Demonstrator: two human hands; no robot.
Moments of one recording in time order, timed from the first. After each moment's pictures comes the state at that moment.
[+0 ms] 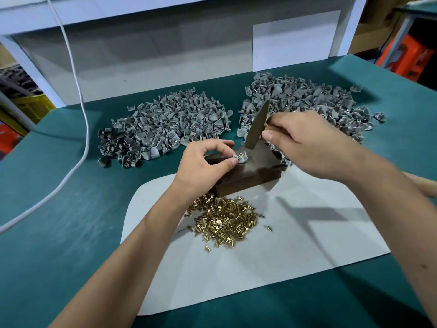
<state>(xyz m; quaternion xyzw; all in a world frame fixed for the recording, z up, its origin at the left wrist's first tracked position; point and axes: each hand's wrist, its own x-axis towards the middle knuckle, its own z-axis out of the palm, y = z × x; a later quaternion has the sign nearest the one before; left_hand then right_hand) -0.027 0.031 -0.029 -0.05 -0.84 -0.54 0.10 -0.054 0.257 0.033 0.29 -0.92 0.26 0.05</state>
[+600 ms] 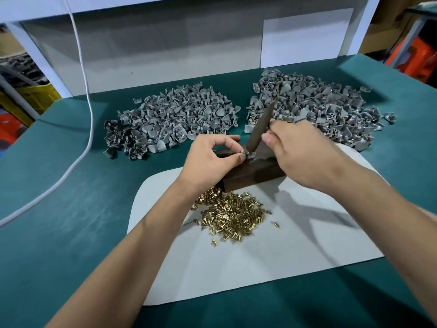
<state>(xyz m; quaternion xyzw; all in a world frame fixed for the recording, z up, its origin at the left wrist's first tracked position) -0.026 0.030 -0.026 -0.04 -0.83 -0.55 0.08 -0.044 0.233 0.022 0.23 -0.96 0.17 0.06</state>
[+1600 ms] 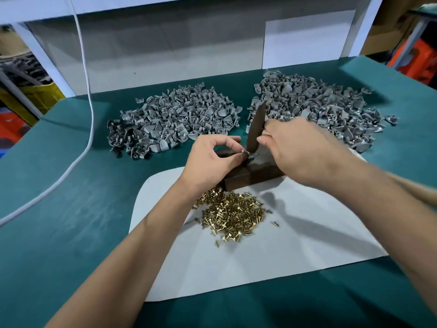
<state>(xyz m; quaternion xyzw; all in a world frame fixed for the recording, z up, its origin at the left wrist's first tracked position) -0.025 0.031 -0.025 -0.03 -0.83 -0.56 0.08 -0.034 0.222 0.037 0.24 -0.96 0.09 0.06</state>
